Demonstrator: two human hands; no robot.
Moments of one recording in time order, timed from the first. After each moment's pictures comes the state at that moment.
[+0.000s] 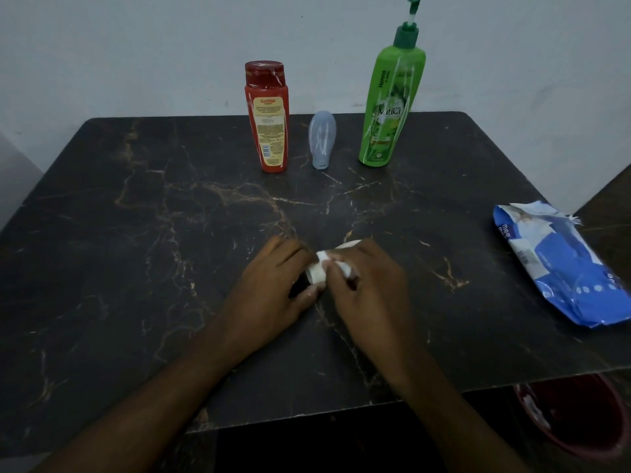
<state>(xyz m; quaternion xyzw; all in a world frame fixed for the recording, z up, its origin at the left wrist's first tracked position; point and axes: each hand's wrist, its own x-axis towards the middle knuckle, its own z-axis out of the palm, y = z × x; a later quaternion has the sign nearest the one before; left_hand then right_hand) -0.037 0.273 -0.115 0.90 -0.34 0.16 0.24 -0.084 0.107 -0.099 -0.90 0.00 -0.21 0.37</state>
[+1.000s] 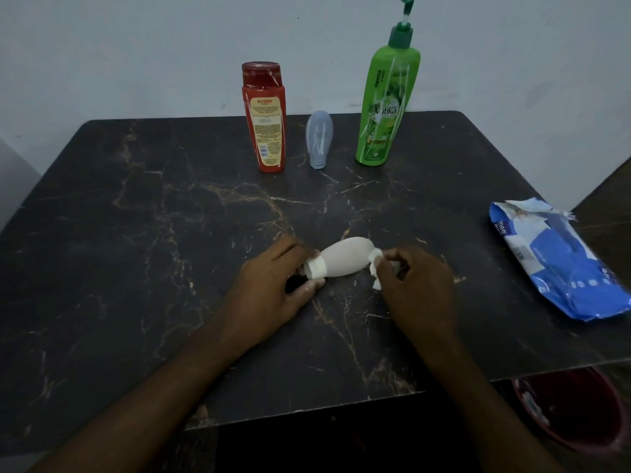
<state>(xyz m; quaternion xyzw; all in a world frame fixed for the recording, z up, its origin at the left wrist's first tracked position) -0.038 0.275 -0.113 0.88 -0.33 0.13 0.31 -0.084 0.055 -0.110 -0.89 0.16 -0.16 0.39</state>
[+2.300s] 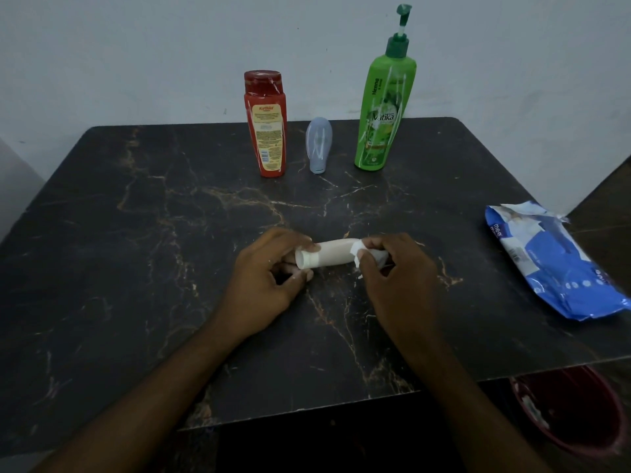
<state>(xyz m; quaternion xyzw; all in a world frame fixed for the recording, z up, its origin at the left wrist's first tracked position) -0.033 0.277 -0.102 0.83 -0.30 0.11 0.46 -0.079 0.078 -0.102 -0.88 0.09 -0.27 0.39</state>
